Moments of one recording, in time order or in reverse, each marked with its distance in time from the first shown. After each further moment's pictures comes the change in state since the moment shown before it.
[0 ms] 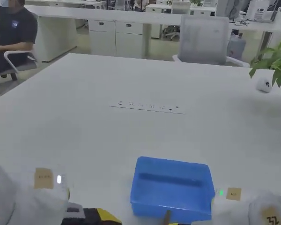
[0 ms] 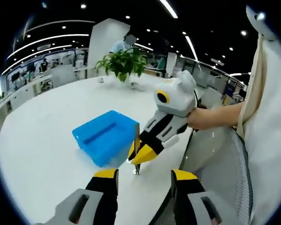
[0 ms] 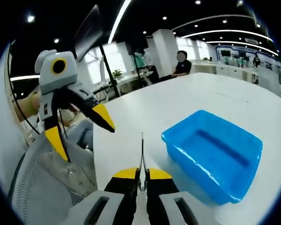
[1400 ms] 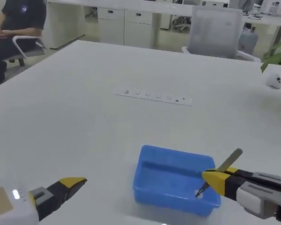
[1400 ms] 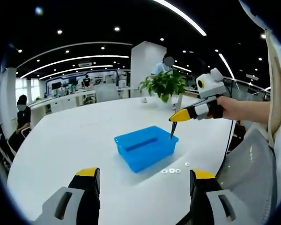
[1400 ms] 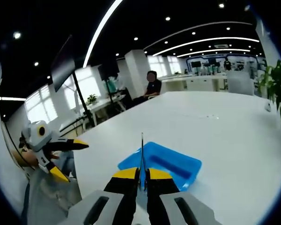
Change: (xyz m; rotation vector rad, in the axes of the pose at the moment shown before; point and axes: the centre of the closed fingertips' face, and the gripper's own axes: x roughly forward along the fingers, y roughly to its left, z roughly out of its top) left arm -0.016 0.045 -0.002 -0.051 -0.190 0.391; right arm -0.080 -0.068 0.059 0.096 -0.183 -0.222
